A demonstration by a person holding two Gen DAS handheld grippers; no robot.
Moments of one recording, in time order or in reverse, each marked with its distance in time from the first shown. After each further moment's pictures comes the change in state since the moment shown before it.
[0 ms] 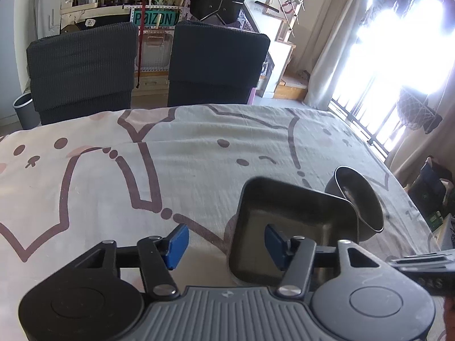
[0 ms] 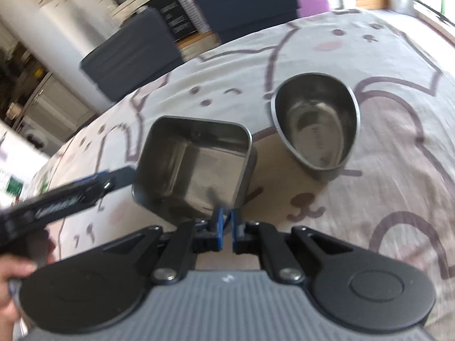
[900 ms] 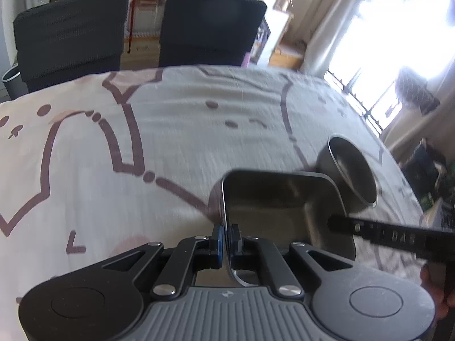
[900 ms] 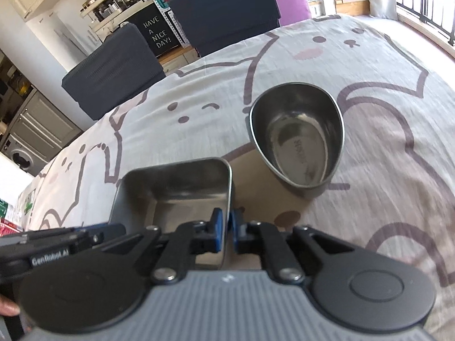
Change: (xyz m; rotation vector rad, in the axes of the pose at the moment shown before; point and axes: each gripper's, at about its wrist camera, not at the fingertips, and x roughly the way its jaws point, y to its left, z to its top) left arm 0.014 -0.005 -0.006 -0.029 0.136 -0.045; right arm 0.014 -0.009 0.007 0.070 -0.078 -0.072
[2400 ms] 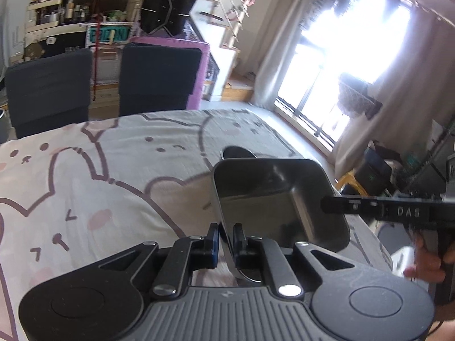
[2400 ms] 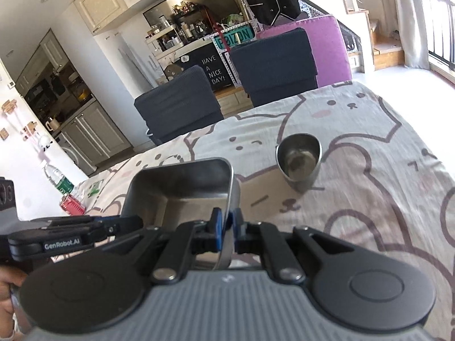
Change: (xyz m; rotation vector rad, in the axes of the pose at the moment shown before) left arm -0.153 -0.079 -0.079 0.140 -0.147 -0.136; right arm -0.184 -0.021 -0.063 -0.155 -0.176 0.180
